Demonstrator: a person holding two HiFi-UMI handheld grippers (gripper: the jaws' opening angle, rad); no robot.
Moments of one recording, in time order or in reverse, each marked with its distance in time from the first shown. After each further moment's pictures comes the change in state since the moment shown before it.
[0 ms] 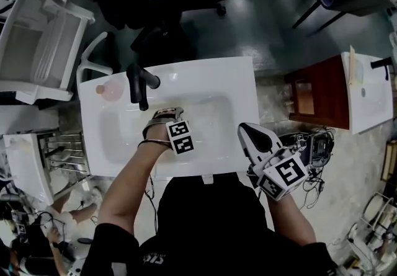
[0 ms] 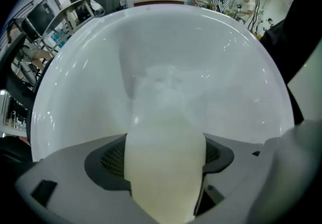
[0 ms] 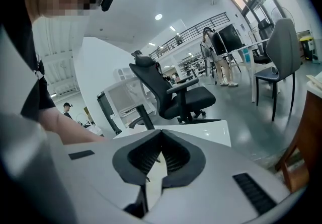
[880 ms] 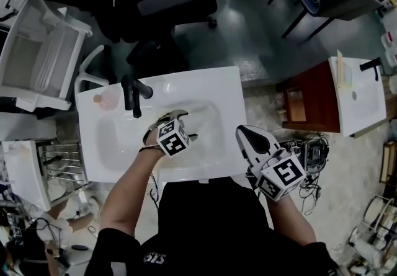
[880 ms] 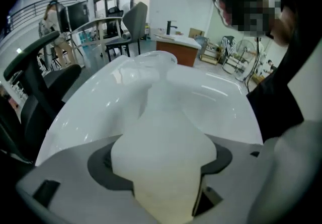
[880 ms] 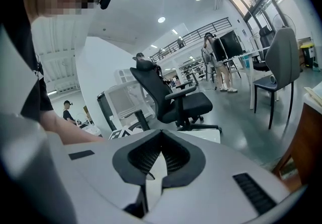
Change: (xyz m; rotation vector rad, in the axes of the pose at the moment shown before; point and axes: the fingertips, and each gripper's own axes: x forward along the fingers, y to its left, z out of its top) left arm -0.068 0.020 0.081 -0.240 -0.368 -0.041; right arm -0.031 -0.012 0.027 -0.036 -0.039 -0.006
